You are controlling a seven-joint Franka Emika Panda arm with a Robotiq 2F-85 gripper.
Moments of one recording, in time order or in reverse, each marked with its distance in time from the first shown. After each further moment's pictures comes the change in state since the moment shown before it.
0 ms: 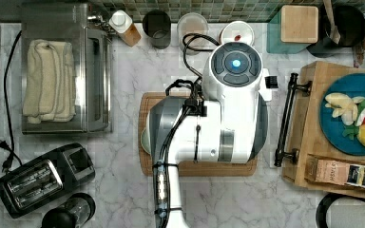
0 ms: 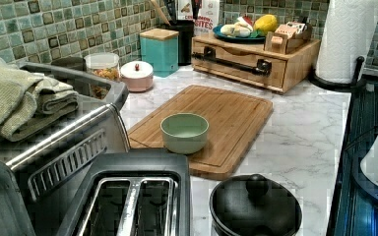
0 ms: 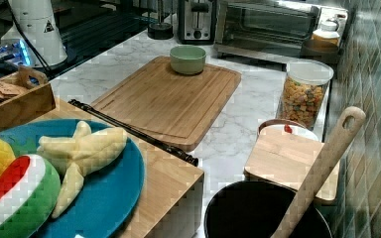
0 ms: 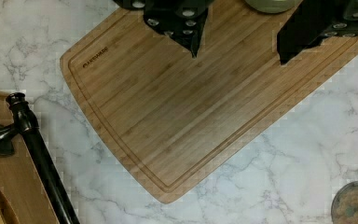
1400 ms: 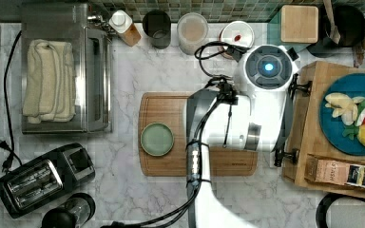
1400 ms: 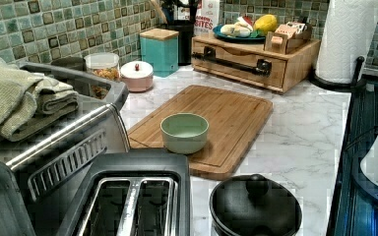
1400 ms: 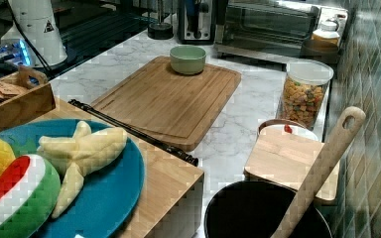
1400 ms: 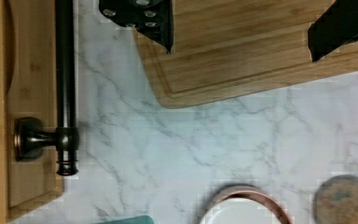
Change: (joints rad) arm -0.097 0.094 -0.020 -0.021 -0.054 0.240 -0.555
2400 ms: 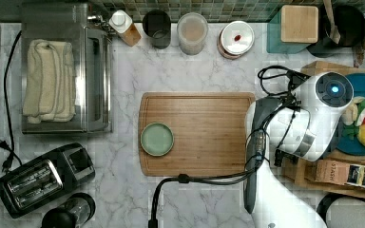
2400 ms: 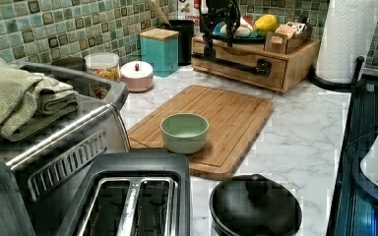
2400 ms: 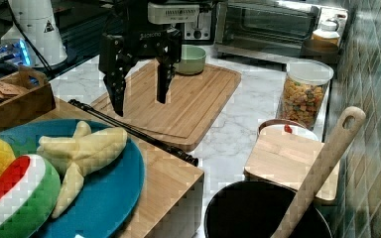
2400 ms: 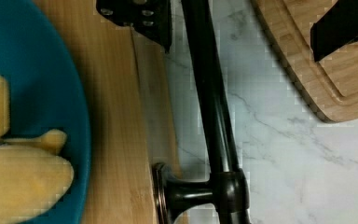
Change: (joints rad) arm -0.151 0.156 -0.111 -0.060 -0.010 0.159 -0.111
